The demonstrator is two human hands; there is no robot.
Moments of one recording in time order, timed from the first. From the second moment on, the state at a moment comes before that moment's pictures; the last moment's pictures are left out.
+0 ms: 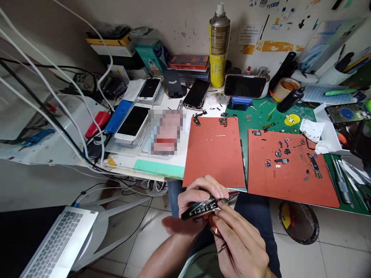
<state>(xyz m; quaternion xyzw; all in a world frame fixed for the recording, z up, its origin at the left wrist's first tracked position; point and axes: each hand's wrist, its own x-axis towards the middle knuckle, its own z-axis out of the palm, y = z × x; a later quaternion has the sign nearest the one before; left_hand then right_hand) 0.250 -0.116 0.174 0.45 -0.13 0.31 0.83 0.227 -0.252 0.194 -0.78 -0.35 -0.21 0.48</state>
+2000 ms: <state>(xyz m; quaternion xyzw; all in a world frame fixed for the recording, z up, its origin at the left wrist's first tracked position) 0.244 -0.113 0.250 0.51 0.12 -0.23 0.82 0.281 -0.364 0.199 -0.79 -0.43 -0.22 0.38</state>
